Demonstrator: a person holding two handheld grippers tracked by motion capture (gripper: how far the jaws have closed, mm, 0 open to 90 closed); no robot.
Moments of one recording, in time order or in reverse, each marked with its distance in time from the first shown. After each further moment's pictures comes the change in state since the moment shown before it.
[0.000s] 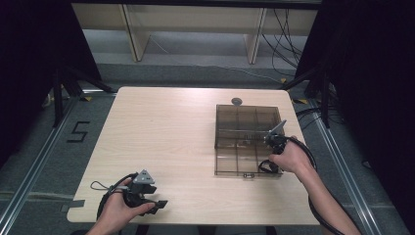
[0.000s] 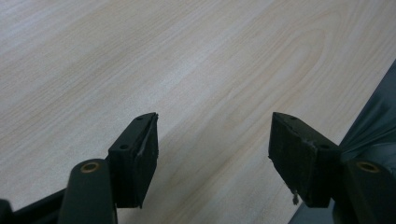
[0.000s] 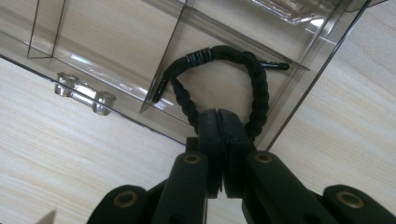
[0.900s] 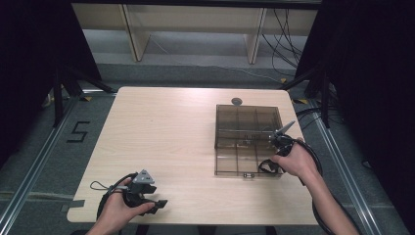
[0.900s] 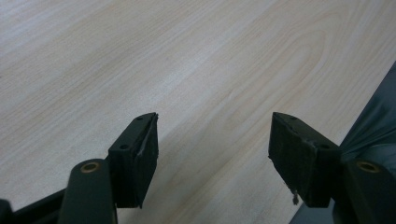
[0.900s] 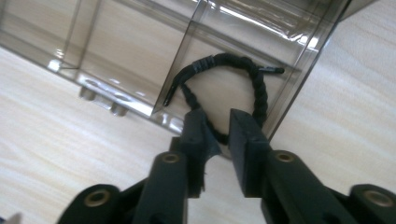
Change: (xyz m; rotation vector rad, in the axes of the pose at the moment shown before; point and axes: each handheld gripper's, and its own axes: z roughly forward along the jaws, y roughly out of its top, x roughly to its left) left arm 0.001 0.000 -0.001 -0.004 0.006 0.004; right arm -0.007 -0.018 -0.011 -0.109 0.032 -0.003
